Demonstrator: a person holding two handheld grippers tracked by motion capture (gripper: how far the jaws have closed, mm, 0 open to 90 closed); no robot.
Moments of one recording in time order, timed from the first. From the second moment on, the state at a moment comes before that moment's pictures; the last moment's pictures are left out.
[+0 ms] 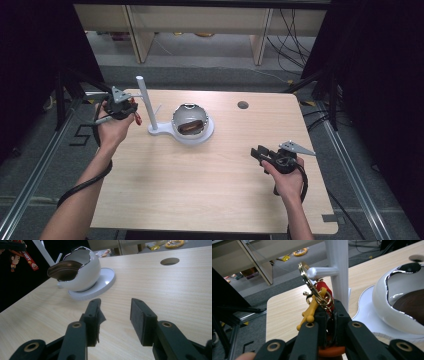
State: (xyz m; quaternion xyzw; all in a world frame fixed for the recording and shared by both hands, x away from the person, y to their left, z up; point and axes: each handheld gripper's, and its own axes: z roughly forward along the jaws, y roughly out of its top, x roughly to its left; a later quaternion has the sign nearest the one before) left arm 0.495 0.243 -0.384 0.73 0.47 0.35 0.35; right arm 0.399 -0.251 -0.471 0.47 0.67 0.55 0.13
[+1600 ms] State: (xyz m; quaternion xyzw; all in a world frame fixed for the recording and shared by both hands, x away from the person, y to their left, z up) left arm 0.511 0.283 -0.382 0.75 0.39 0.21 0.49; right arm 0.399 -0.259 -0.475 0.48 0.67 0.55 0.14
